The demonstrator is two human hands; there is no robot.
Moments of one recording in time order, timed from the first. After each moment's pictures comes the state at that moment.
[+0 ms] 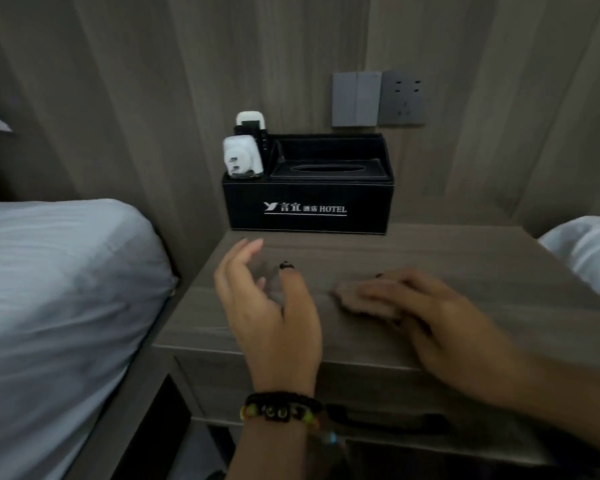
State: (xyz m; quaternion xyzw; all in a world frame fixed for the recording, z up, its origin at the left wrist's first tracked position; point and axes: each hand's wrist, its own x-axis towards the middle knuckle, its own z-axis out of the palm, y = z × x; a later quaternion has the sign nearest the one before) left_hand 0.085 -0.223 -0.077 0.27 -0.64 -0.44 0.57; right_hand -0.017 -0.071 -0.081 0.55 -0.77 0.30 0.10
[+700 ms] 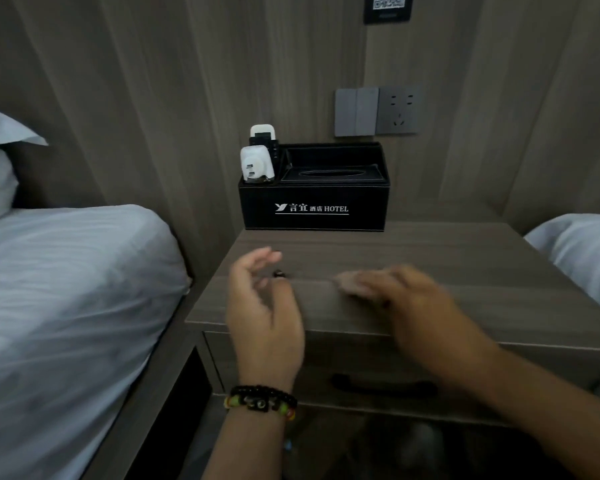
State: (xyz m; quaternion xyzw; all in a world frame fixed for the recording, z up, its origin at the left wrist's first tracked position) left_hand 0.130 -0.227 -0.081 0.20 -0.69 -0.46 0.52; right_hand 0.011 -0.079 -0.090 0.46 -0.84 0.25 0.12
